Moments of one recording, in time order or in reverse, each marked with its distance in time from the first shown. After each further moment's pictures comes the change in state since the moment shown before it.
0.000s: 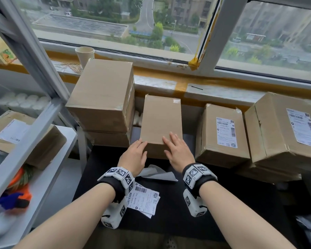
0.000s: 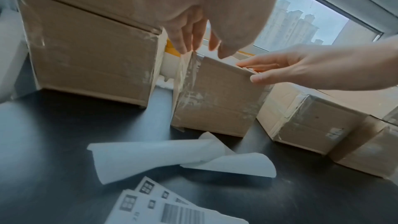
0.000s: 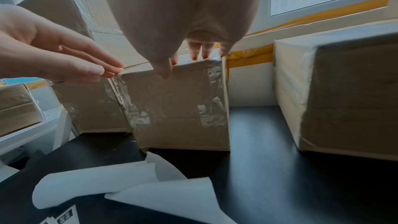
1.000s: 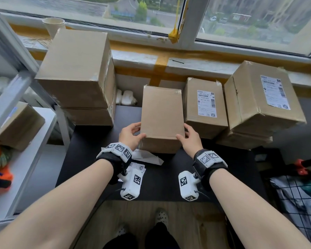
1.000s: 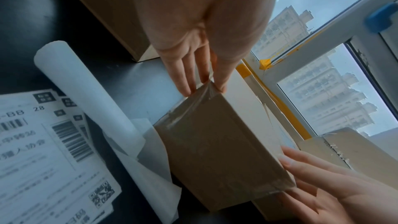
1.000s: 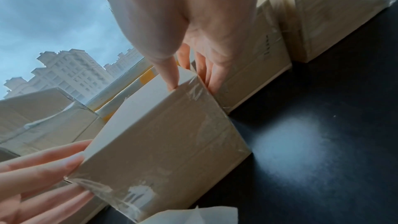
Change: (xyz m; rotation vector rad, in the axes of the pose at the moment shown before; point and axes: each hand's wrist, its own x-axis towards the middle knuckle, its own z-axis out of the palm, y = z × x) left_hand -0.007 0.041 0.030 -0.773 -0.036 -0.359; right_hand -0.075 0.062 0.000 0.794 0.175 0.538
